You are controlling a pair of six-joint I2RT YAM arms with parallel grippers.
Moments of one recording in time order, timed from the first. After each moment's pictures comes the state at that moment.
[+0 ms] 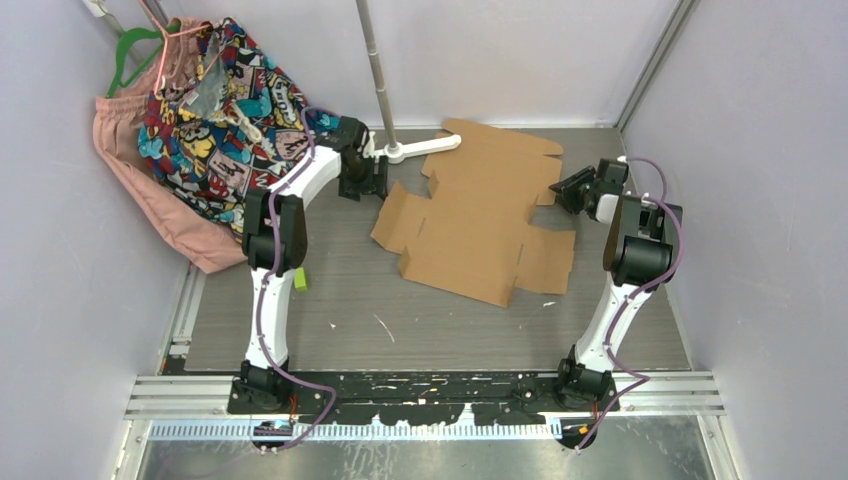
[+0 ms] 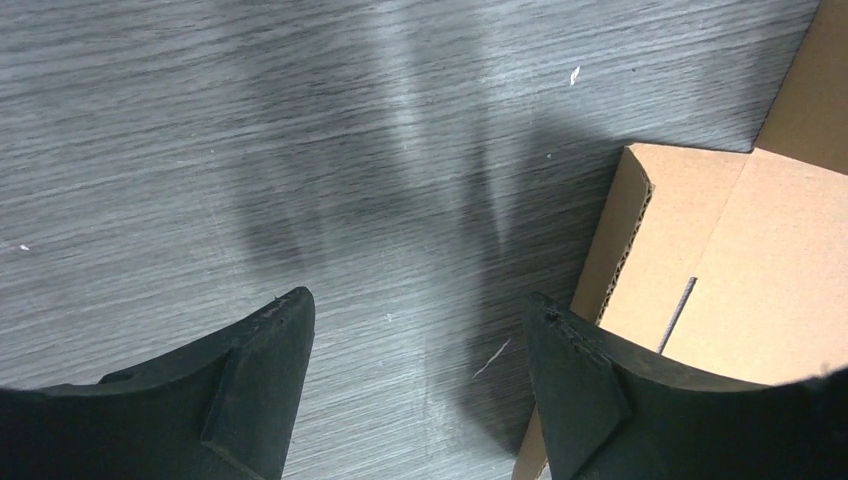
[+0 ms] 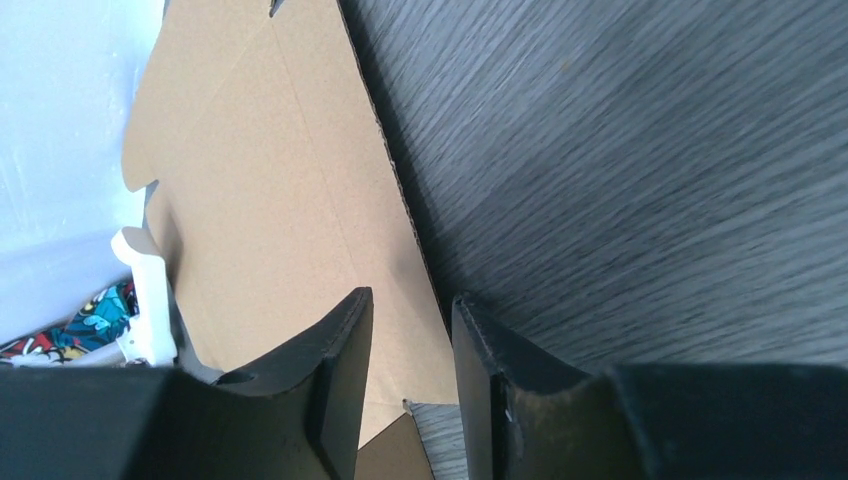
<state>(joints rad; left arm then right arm) -0.29 2.32 1.99 -0.76 0.17 -0.20 -0.25 2.06 1.21 0.16 -0.31 0.84</state>
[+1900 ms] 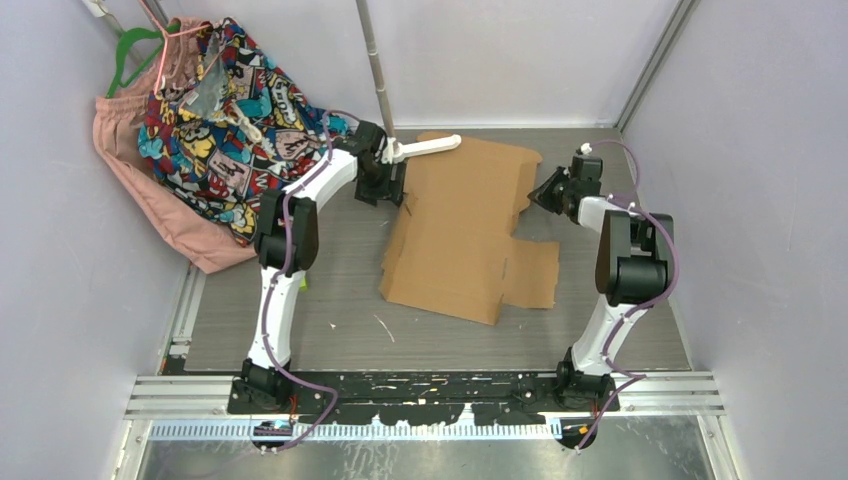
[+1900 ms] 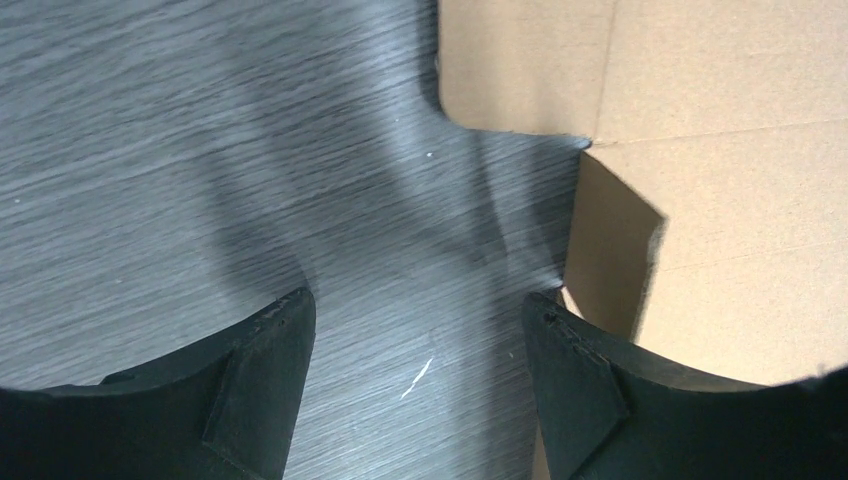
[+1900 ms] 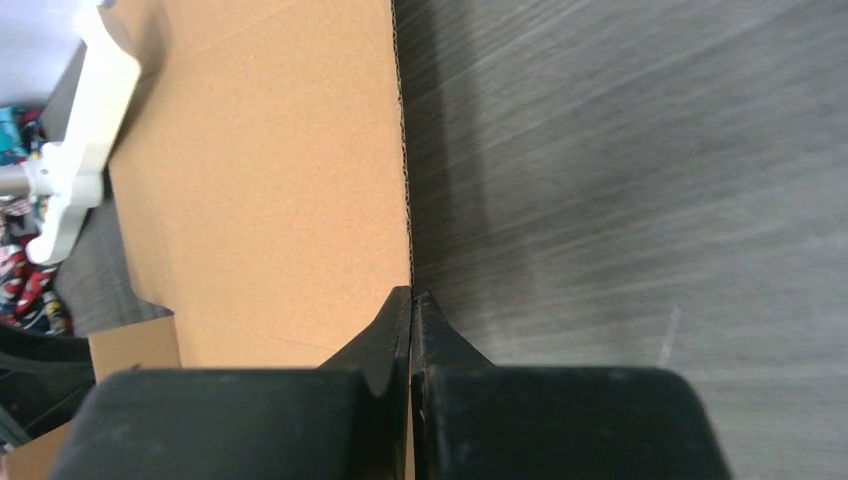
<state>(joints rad) -0.36 2.36 2.03 -0.78 0.20 -0.17 -0.10 1.89 1.09 0.14 -0.32 0.61</state>
